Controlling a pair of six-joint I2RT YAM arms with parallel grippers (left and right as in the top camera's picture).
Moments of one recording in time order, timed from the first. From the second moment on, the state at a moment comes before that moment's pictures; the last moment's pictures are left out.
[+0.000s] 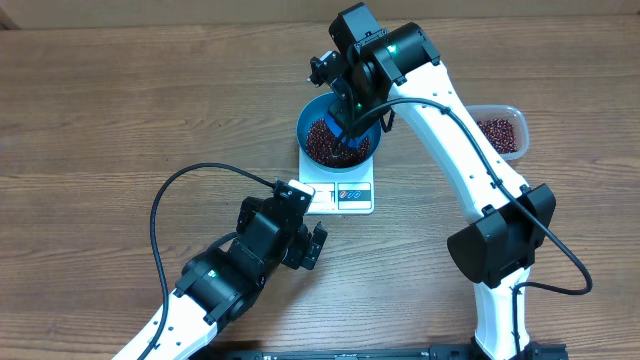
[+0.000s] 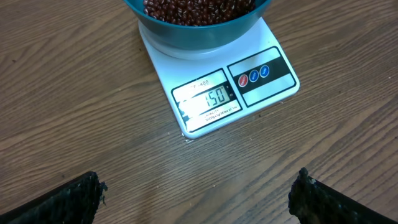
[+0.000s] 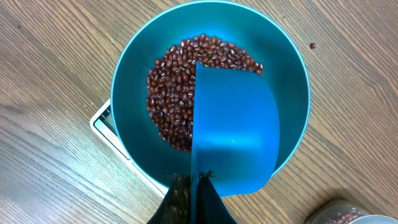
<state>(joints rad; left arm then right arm) -0.70 1.02 0.70 -0.52 -0.20 -0.19 0.51 2.15 2.26 -1.42 -0.08 -0.30</state>
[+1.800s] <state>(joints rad) -0.70 1.02 0.70 -0.52 -0.20 -0.19 -0.21 1.97 2.27 -1.59 -0.20 -0.16</state>
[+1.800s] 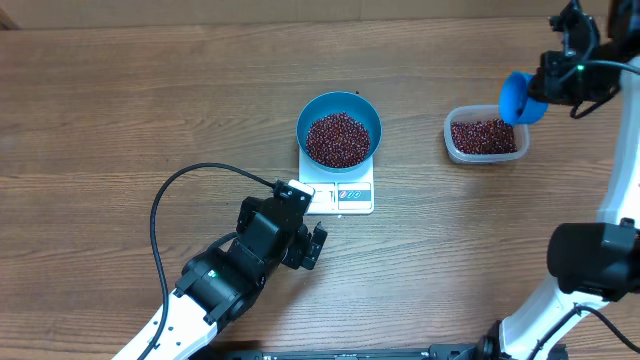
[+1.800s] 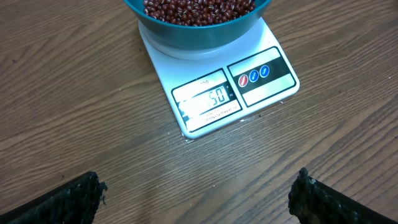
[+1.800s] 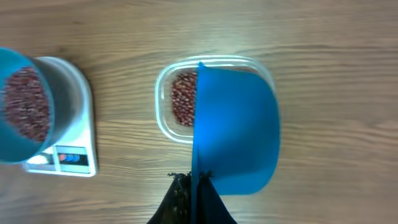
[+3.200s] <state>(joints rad) -0.70 1.02 0.70 -0.52 -0.20 -0.19 -0.07 1.93 2.26 -1.64 -0.27 0.03</state>
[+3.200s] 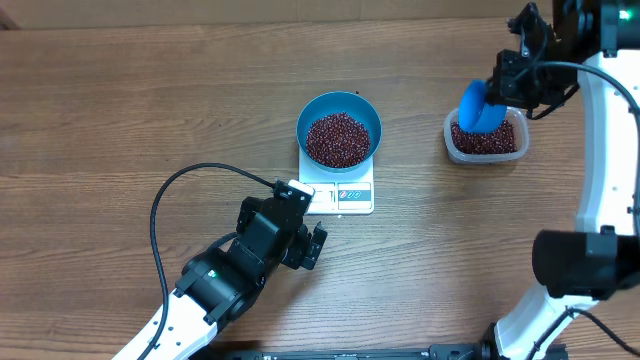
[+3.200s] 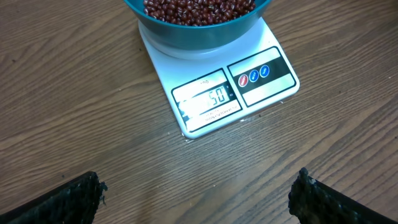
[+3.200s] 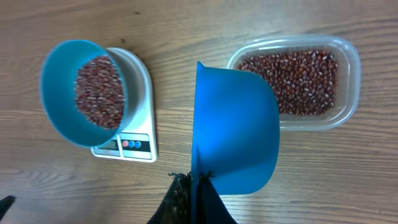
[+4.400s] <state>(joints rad) -0.70 1.02 0.69 -0.53 -0.21 -0.19 -0.49 1.36 0.91 -0.92 -0.73 0.02</state>
